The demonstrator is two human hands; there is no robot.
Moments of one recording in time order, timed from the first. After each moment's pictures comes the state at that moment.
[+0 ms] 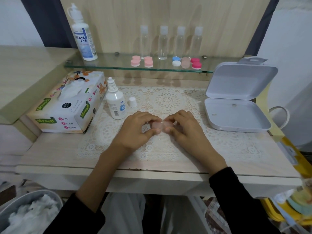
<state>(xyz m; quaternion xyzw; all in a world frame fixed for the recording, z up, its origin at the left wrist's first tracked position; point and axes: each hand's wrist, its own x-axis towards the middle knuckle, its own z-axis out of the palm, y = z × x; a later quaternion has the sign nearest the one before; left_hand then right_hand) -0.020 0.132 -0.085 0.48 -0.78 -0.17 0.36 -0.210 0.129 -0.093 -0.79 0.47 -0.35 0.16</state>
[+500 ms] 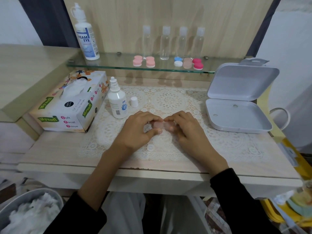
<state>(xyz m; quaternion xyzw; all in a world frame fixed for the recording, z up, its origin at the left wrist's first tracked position) -0.020 0.133 -0.085 0.48 -0.78 -0.17 0.38 -0.210 0.133 -0.096 -0.81 0.46 -0.34 0.12</state>
